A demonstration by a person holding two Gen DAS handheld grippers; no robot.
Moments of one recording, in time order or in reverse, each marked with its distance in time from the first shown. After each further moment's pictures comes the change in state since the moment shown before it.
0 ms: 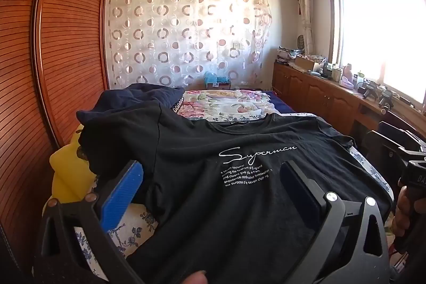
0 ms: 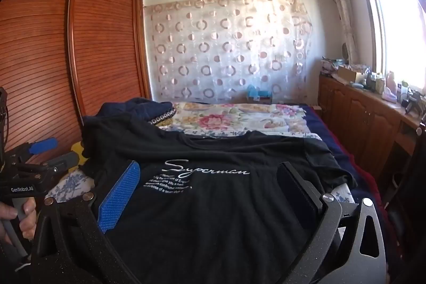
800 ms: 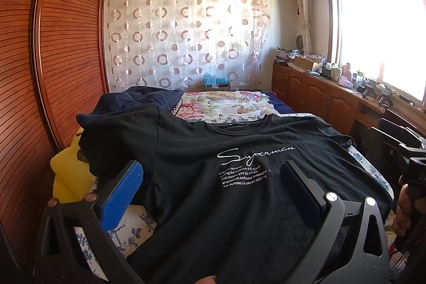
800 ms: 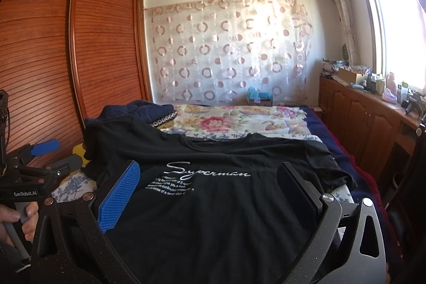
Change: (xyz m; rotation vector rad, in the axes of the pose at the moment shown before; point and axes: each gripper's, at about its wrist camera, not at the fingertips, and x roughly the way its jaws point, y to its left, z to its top) left arm 0.000 0.000 0.000 0.004 0.004 0.002; right arm -0.006 0.002 0.004 0.010 -0.005 0.002
